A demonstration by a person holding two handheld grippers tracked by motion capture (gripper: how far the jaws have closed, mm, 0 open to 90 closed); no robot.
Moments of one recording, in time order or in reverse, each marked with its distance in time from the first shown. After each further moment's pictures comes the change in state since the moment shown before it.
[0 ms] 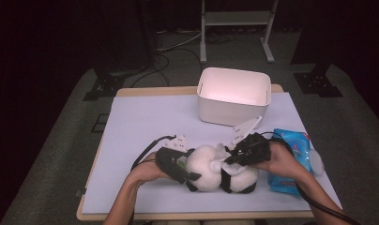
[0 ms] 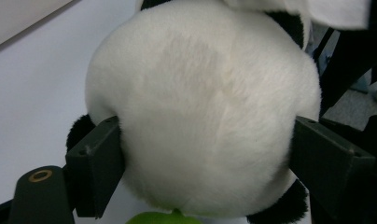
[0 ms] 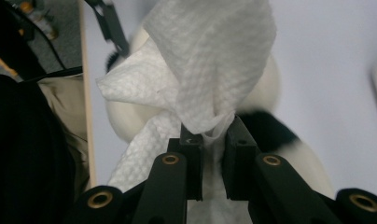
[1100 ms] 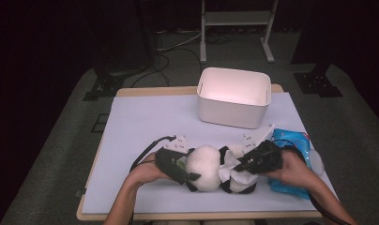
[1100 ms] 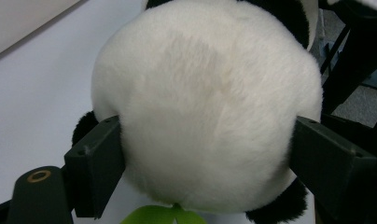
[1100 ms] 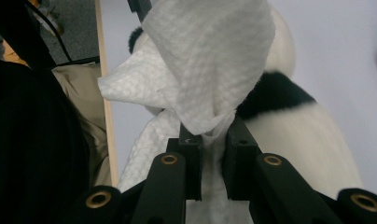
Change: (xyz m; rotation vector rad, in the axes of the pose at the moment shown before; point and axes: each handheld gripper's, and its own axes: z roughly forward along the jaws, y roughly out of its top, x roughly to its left) left arm -0.003 0.001 -0.005 0.009 0.032 0.007; right arm 0.015 -0.022 -0.017 -0.003 0.003 -0.002
